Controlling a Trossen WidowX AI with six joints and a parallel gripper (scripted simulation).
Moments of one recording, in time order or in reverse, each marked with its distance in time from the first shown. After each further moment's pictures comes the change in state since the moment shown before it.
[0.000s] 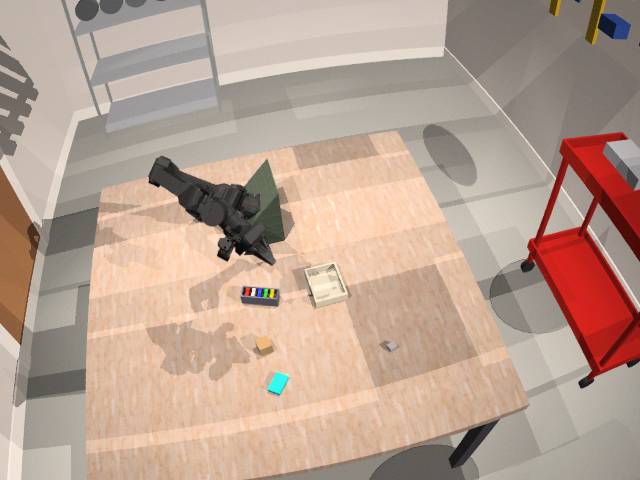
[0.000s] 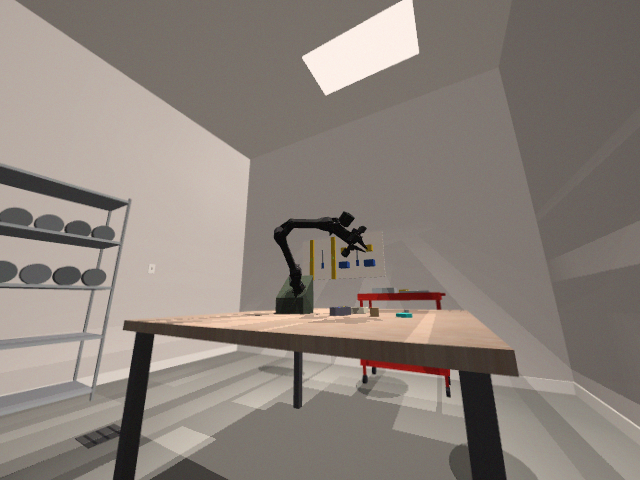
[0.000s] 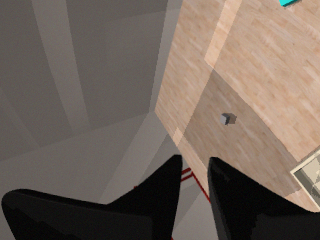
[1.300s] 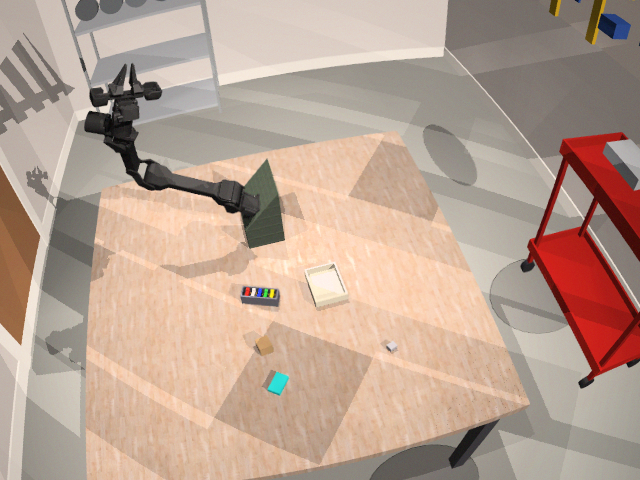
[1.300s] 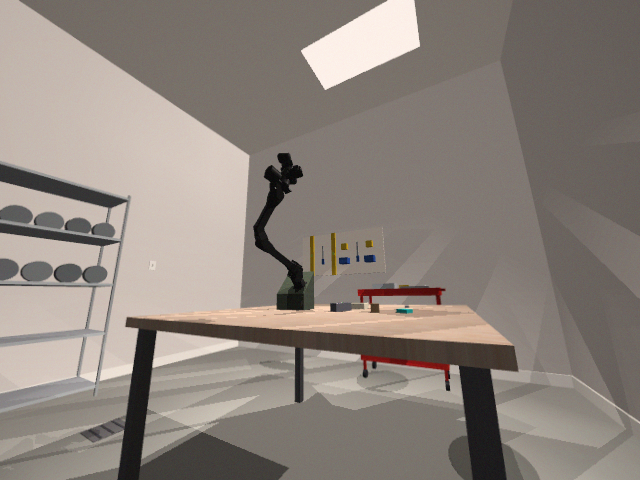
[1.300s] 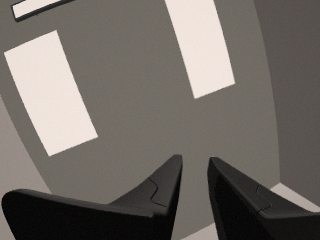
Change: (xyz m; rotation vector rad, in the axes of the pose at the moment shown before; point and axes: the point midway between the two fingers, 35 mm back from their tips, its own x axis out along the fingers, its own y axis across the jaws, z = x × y) arm -0.543 0.137 -0.044 0.339 1.386 1.321
